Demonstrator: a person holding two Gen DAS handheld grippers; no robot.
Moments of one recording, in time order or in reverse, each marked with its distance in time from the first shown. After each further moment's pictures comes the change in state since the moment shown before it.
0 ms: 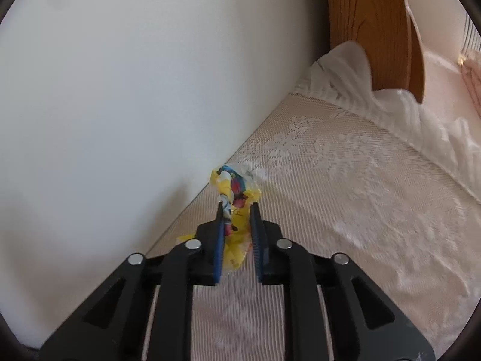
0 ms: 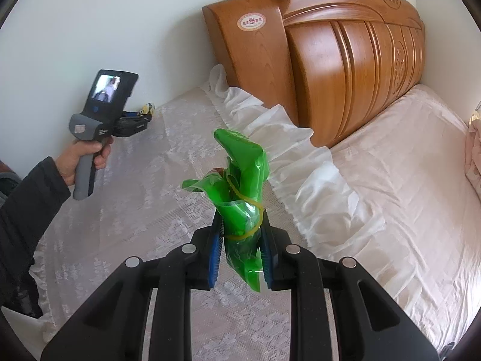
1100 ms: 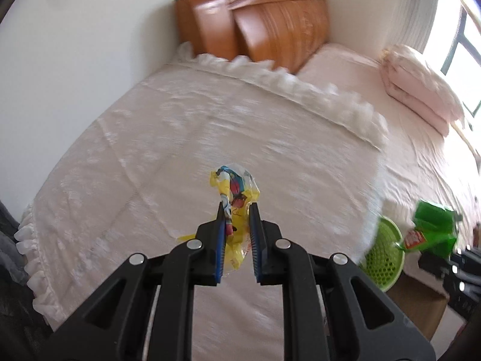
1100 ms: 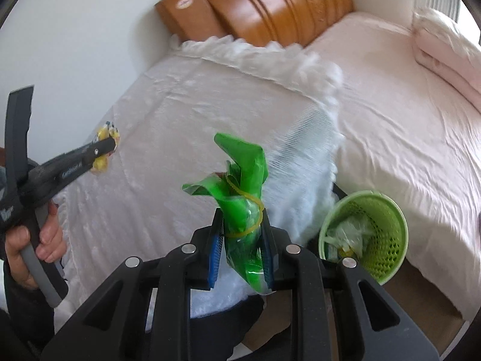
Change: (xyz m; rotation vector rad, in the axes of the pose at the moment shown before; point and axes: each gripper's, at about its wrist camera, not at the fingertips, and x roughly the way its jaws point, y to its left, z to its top) left arm -0.300 -0.158 -0.248 0.015 -0.041 -0.263; right arm -0.155 -0.041 -0.260 0.342 0.041 -0.028
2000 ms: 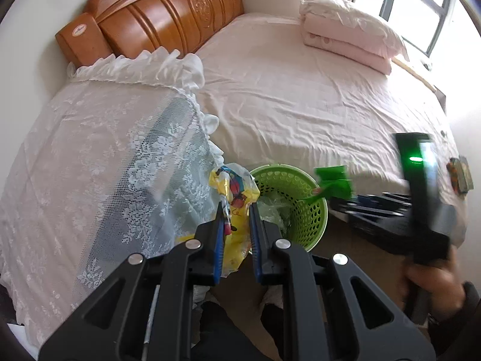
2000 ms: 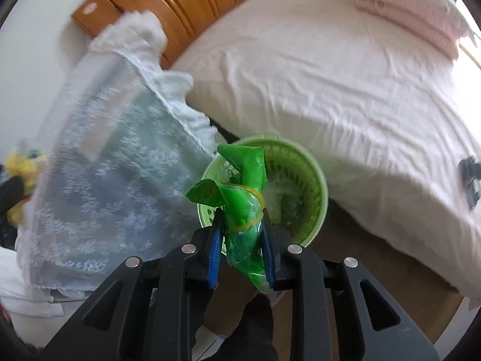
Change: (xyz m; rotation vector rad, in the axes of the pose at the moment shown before) left arm -0.027 -0.280 -0.089 0.214 0.067 -0.136; right arm 0.047 -0.254 -0.085 0.132 0.111 -0.071
